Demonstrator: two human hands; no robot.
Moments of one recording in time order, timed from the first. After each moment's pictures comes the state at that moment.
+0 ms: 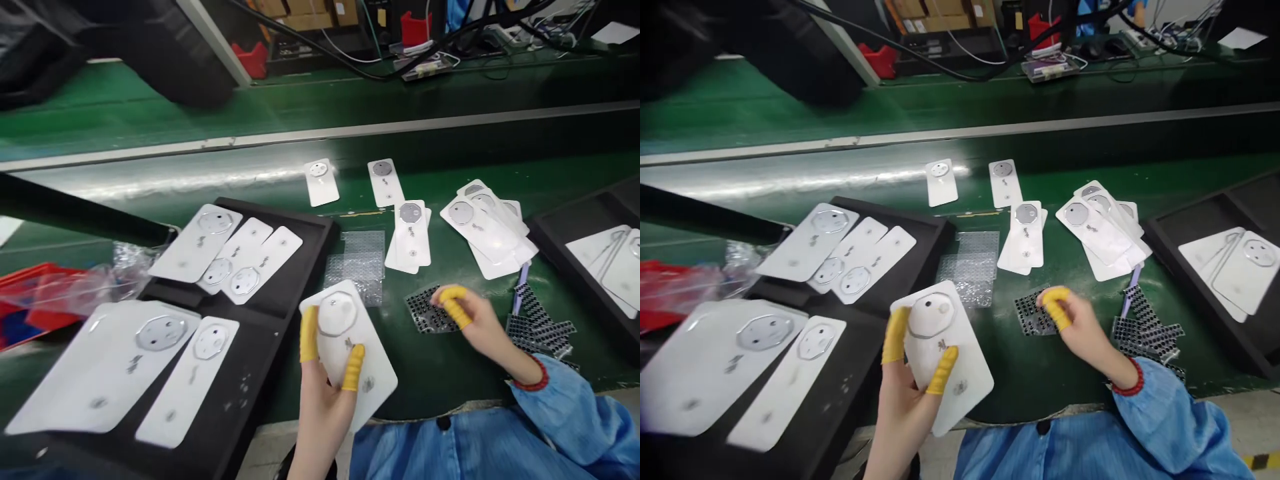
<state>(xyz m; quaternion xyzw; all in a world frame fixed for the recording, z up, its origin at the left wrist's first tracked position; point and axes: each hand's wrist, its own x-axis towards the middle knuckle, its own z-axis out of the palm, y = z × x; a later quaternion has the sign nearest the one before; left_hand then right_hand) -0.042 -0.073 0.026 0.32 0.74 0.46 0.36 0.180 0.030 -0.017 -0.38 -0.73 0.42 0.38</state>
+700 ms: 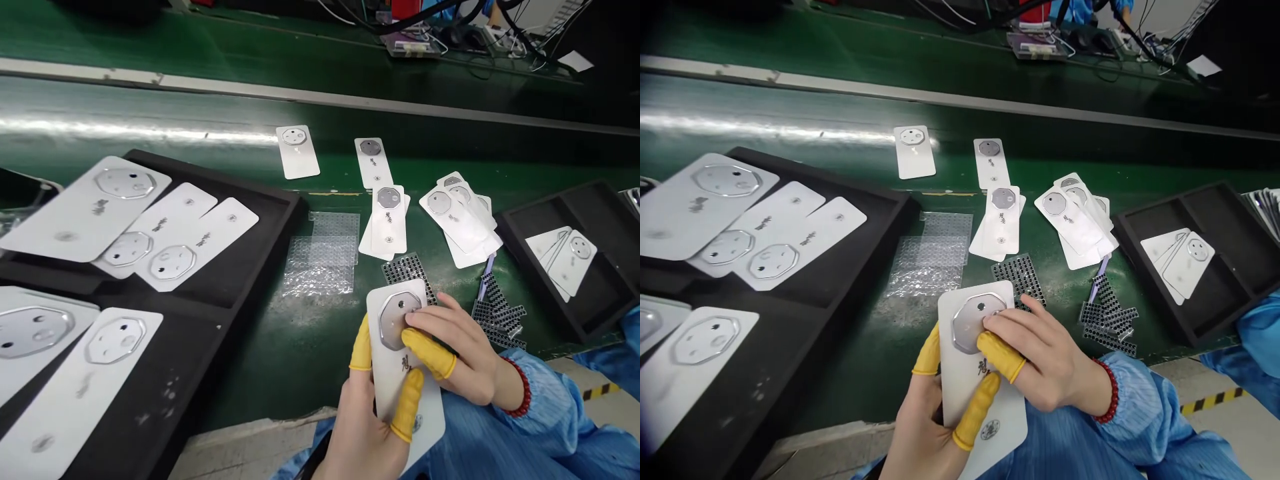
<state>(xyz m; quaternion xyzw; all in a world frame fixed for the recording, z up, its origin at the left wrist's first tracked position) 0.032 -0.082 0.065 0.32 0.60 0.50 0.54 0.176 0.000 0.059 -0.20 -0.91 0.05 0.36</state>
